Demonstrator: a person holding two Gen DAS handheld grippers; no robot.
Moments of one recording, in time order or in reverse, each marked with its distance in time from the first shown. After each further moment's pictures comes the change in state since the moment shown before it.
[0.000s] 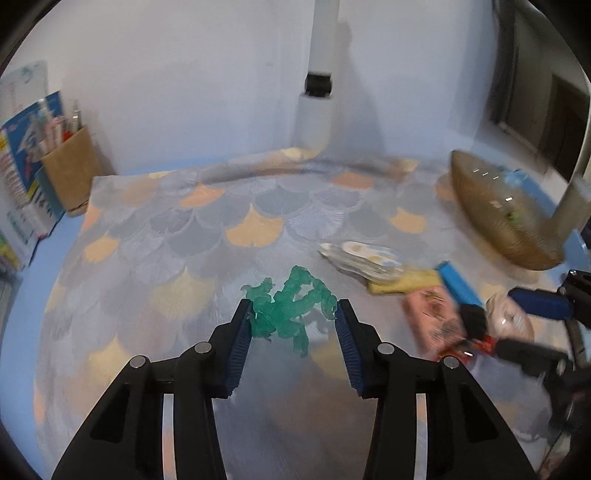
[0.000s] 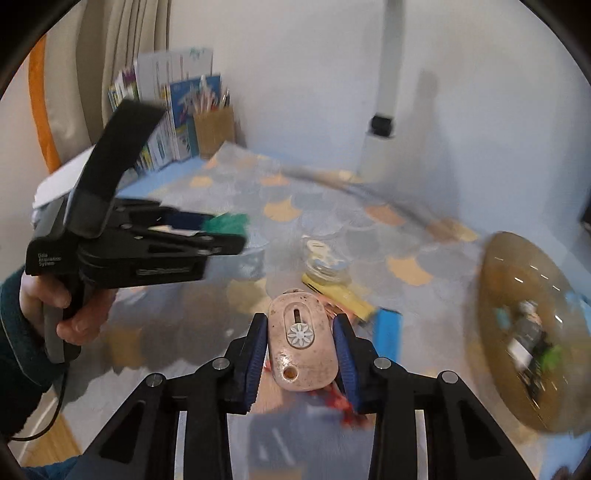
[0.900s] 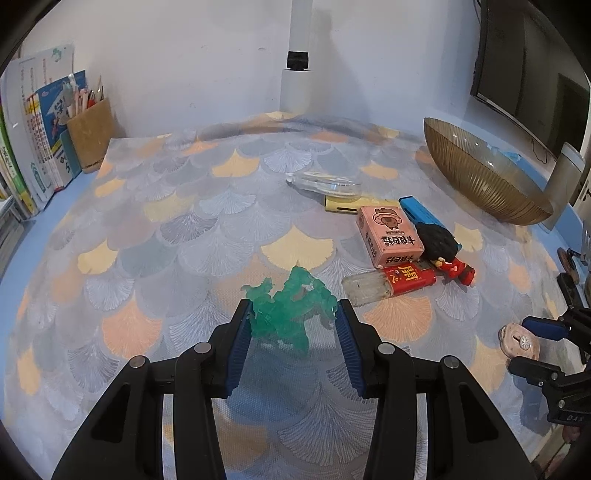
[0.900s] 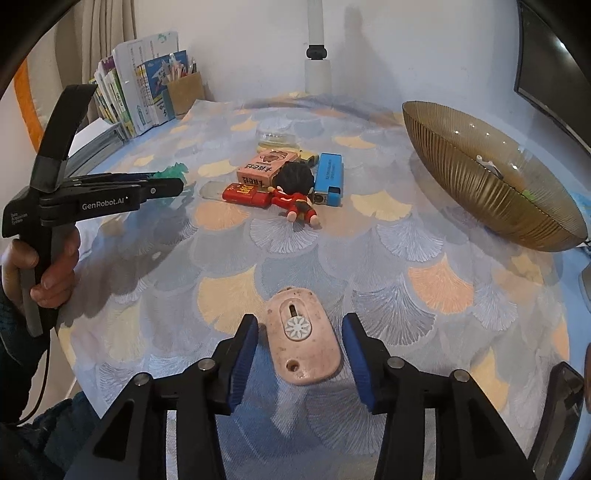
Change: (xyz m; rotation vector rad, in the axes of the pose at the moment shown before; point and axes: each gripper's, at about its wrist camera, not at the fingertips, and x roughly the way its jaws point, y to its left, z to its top) left arm -0.014 -0.045 -0.068 -0.031 0.010 0.060; right arm -0.029 -0.027 -0.126 0.133 0.119 -0.020
